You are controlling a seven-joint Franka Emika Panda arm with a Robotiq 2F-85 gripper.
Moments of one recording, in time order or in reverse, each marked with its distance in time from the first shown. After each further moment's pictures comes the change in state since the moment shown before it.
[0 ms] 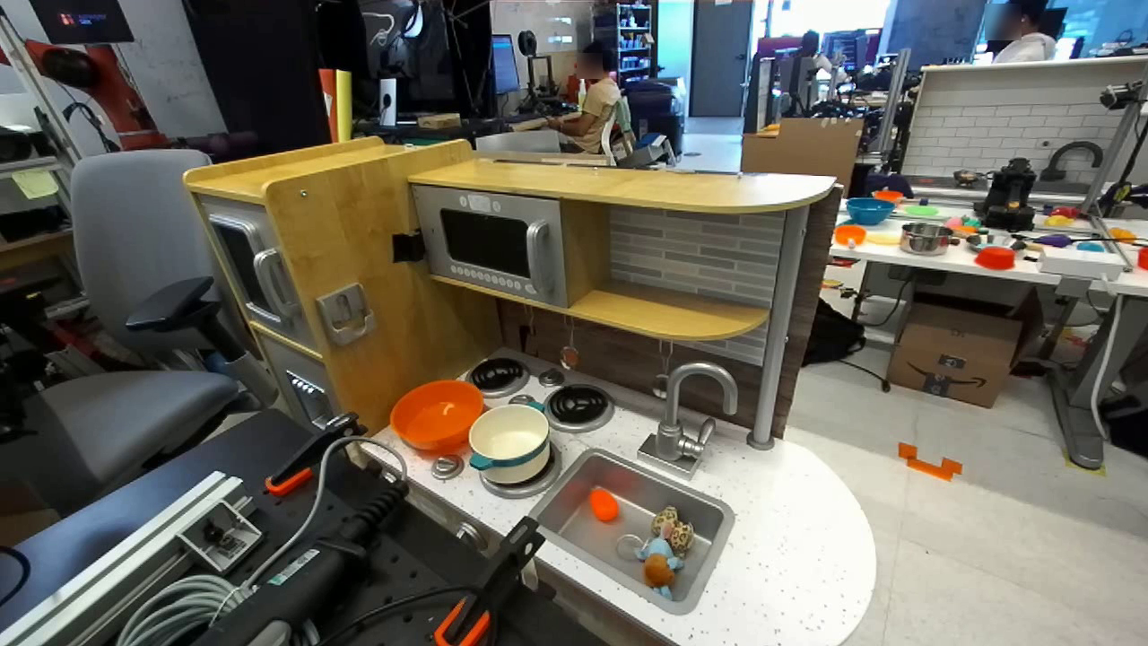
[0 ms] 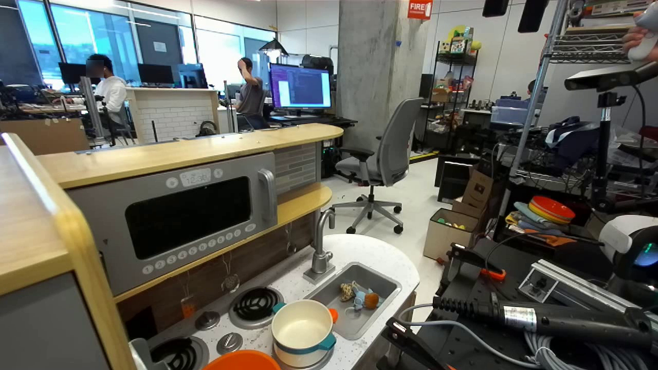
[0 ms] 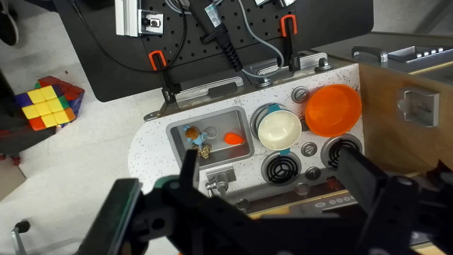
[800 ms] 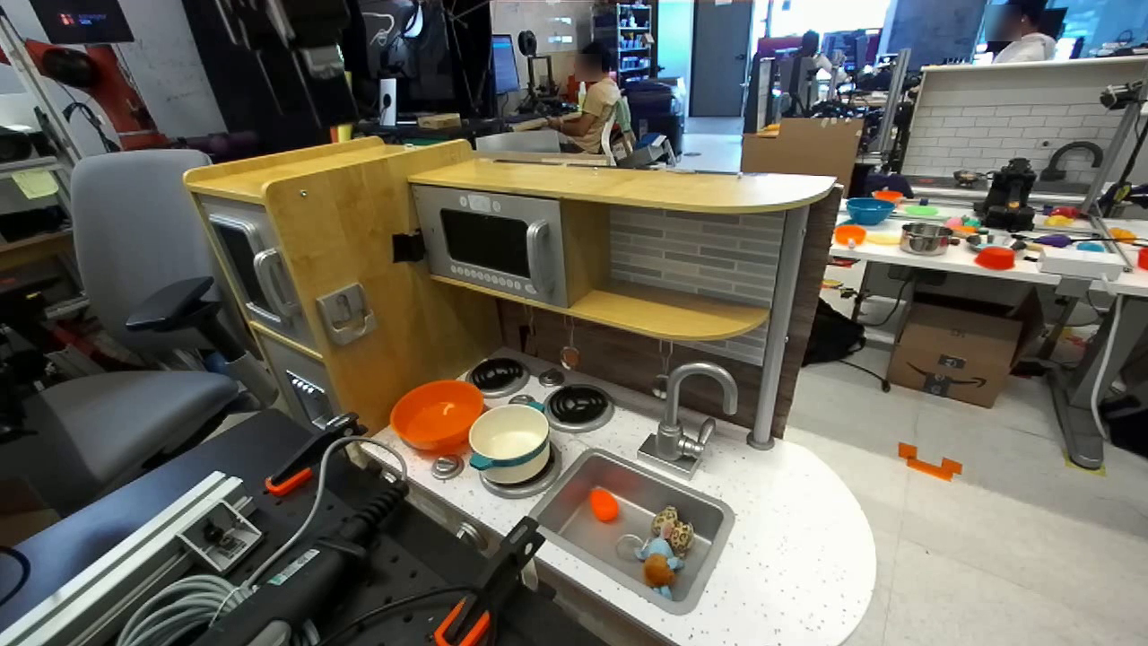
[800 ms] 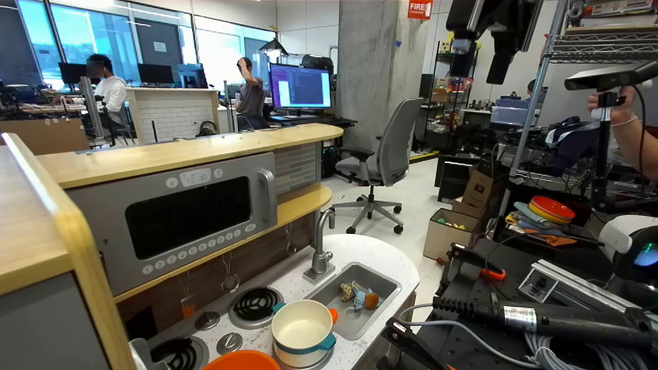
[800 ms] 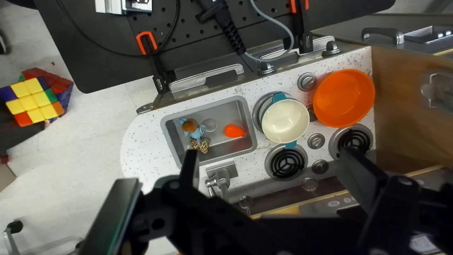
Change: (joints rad) arm -0.003 0.085 -0.019 -0.120 -0.002 0.240 -0.011
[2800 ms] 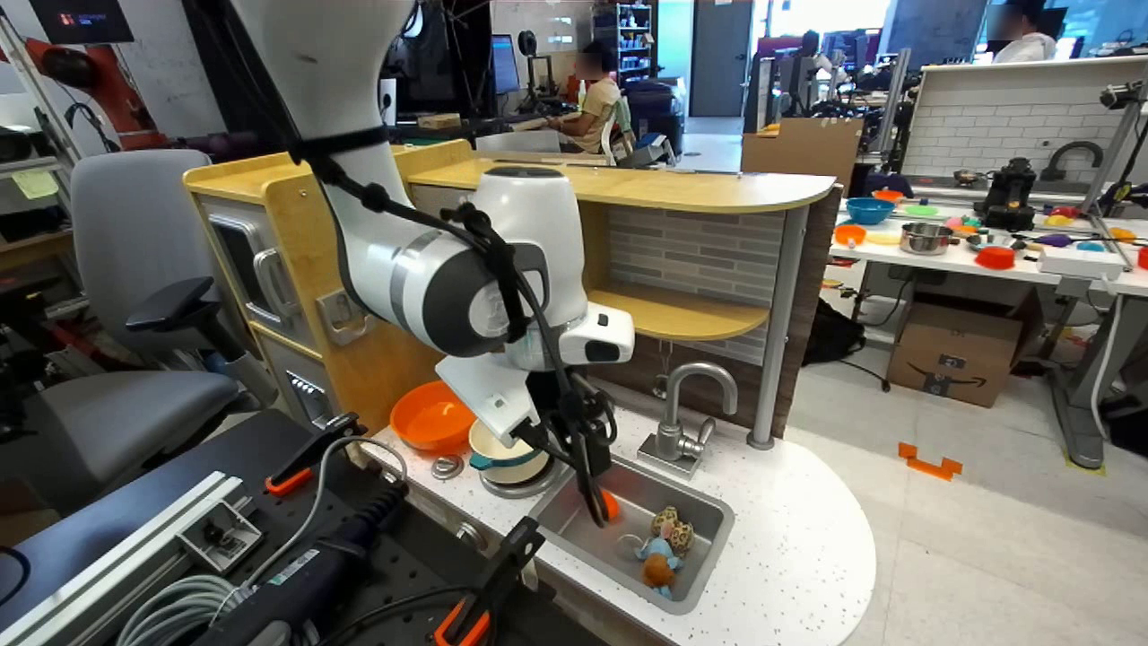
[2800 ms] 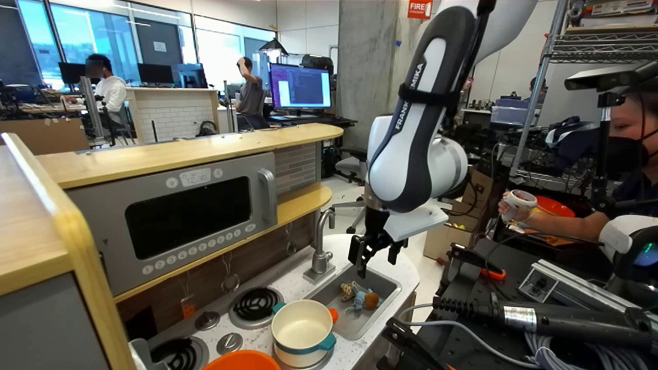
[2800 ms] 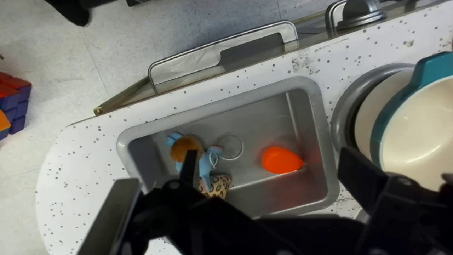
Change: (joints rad) arm 0.008 1.371 -0.063 0.350 -0.015 0.956 -0.027
